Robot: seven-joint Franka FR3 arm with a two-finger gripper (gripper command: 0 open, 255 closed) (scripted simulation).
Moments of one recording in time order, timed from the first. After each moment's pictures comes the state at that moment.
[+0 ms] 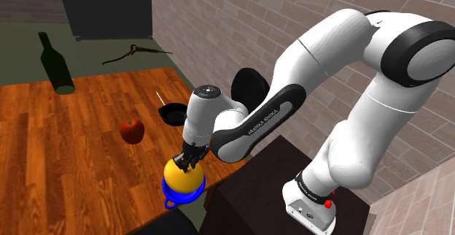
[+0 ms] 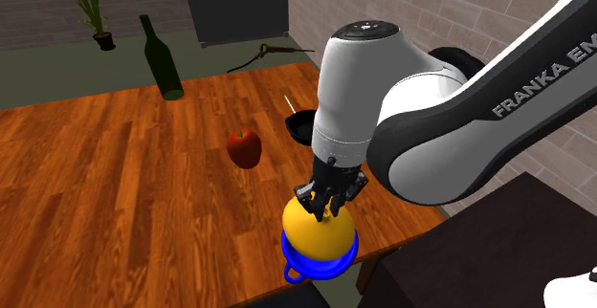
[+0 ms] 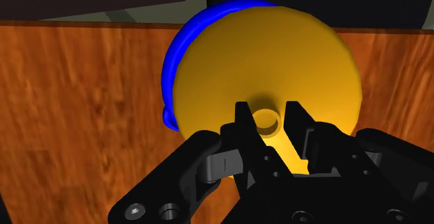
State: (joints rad) arm 0.26 0.12 0.45 -2.52 -0.01 2.66 0.84
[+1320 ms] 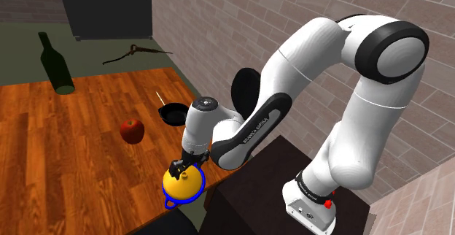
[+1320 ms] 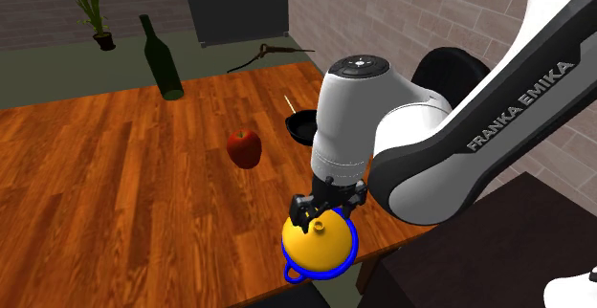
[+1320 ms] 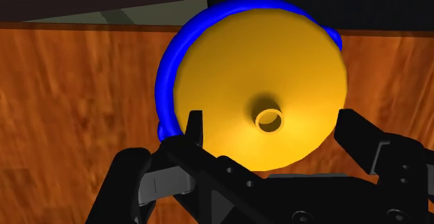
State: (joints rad) arm 0.29 0.24 0.40 -2.51 -0.12 2.77 0.91
